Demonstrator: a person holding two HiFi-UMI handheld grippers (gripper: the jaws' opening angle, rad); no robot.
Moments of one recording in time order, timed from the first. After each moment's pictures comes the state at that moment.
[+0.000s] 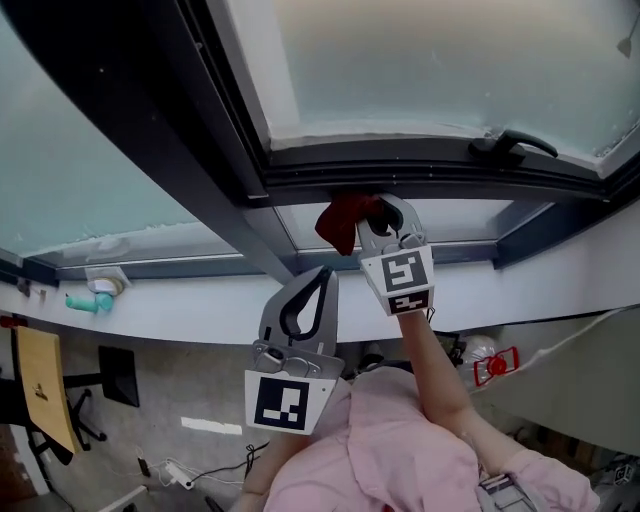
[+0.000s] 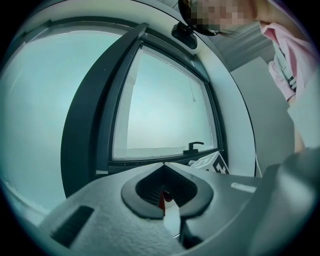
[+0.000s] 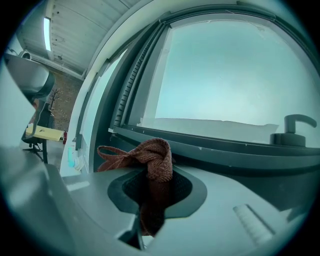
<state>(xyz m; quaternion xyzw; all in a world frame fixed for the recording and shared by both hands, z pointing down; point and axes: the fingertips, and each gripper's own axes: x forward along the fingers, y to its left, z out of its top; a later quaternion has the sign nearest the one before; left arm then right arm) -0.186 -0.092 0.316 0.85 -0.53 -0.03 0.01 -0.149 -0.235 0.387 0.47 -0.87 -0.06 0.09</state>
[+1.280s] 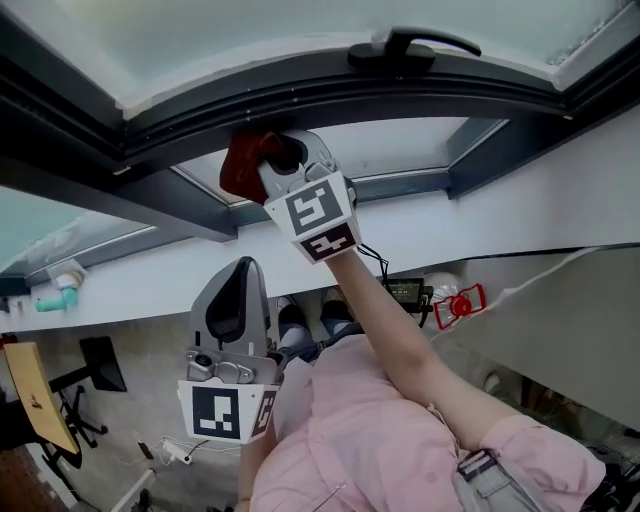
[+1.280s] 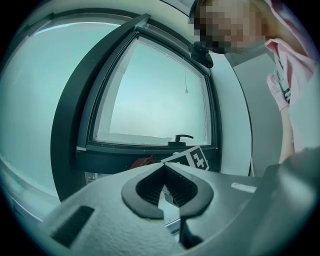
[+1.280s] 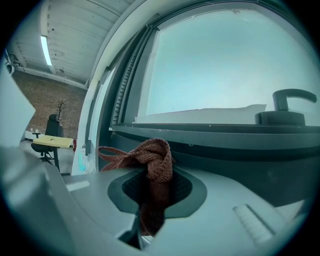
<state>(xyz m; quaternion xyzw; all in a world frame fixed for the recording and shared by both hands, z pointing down) -0.101 -0.051 0.356 0.85 -0.52 0.02 0.06 -0.098 -0.230 0.406 0.43 -0.90 -0.02 0.08</state>
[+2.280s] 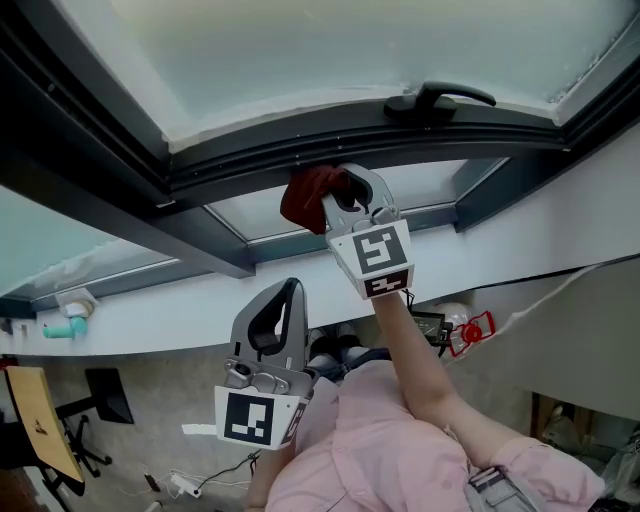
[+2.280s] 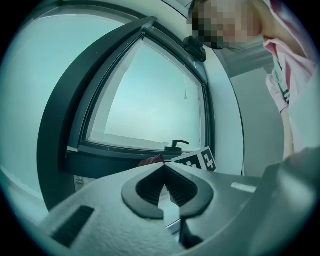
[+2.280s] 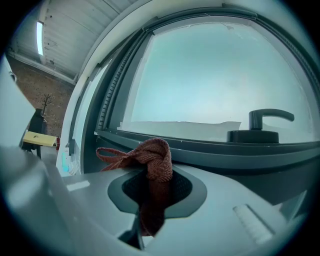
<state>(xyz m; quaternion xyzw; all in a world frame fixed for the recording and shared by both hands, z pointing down) -0.113 -0.067 0.348 0.88 -0.47 -0.02 0.06 -0.062 -0.234 0.382 0.51 -0.86 -0.04 0.06</state>
